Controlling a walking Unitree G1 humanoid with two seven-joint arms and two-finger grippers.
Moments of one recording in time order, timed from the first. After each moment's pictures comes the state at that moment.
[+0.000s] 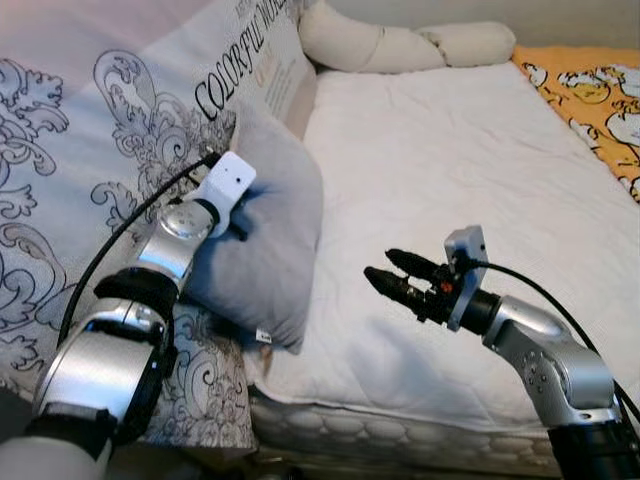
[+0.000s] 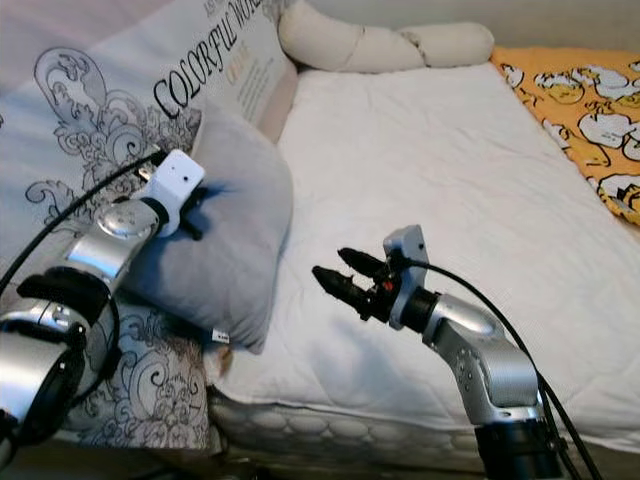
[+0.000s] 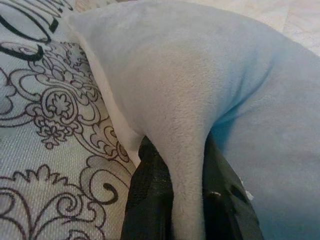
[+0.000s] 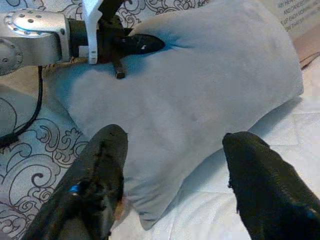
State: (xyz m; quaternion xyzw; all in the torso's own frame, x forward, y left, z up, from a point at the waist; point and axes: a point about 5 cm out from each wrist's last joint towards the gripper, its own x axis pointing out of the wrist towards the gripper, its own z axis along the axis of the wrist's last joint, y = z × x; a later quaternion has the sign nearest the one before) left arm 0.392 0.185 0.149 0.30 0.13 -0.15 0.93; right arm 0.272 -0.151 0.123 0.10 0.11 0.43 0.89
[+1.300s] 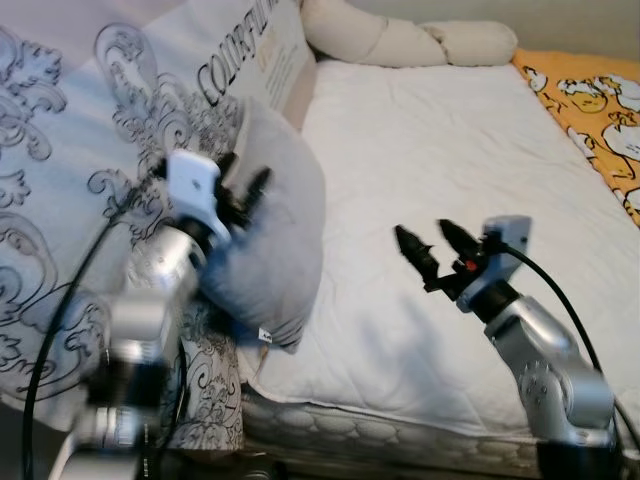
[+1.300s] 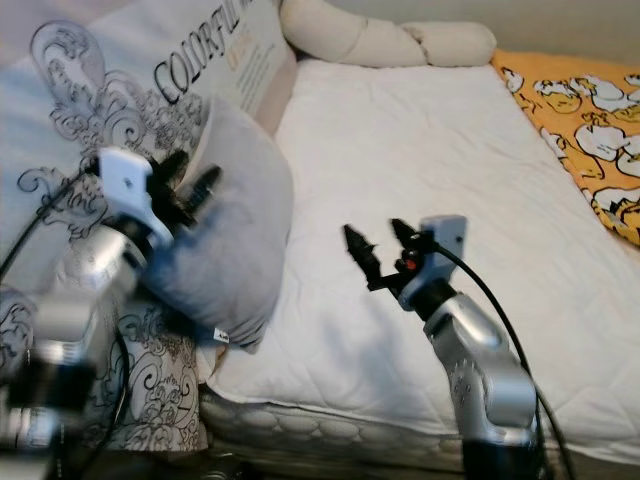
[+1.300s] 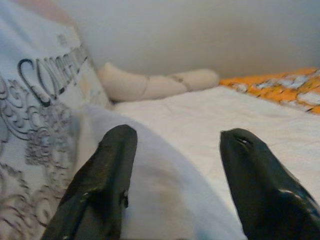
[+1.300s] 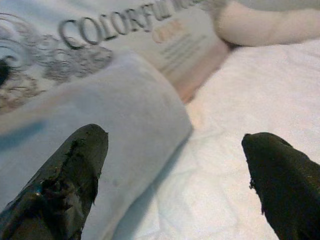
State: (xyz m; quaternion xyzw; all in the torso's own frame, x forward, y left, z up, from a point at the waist) left arm 0.318 0.159 0.175 0.04 -0.09 -0.19 0.98; right arm 0.269 -0.164 0.133 0.14 0.02 0.19 0.97
